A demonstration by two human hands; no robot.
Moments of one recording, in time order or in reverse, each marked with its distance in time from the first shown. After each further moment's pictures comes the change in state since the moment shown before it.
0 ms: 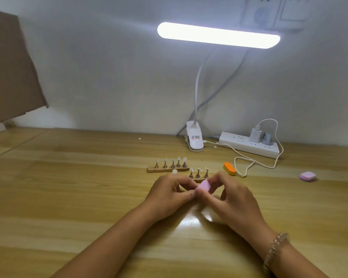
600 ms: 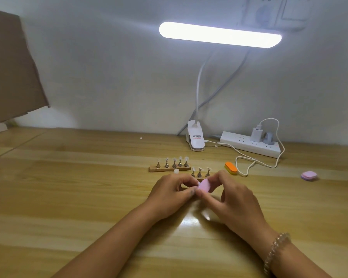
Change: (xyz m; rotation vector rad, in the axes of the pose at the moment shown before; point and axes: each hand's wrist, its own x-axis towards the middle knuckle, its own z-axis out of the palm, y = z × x) left_hand 0.001 -0.001 0.002 0.016 -0.016 -0.018; right_hand -0.002 -0.002 0.002 -0.055 0.008 -0.038
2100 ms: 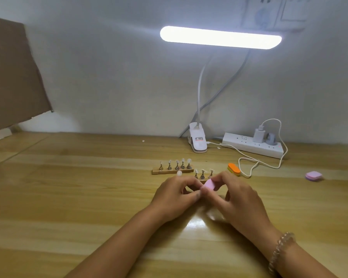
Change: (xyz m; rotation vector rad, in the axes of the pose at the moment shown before) left_hand -0.001 0.002 0.001 0.019 -0.008 -0.010; right_hand 0.004 0.003 0.001 0.013 0.023 0.006
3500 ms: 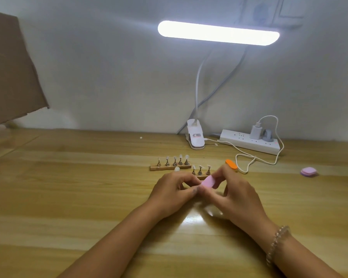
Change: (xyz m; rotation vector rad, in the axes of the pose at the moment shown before) left_hand -0.002 0.001 -0.001 0.015 0.023 0.030; right_hand -0.001 -0.002 -0.001 0.079 -0.021 0.025
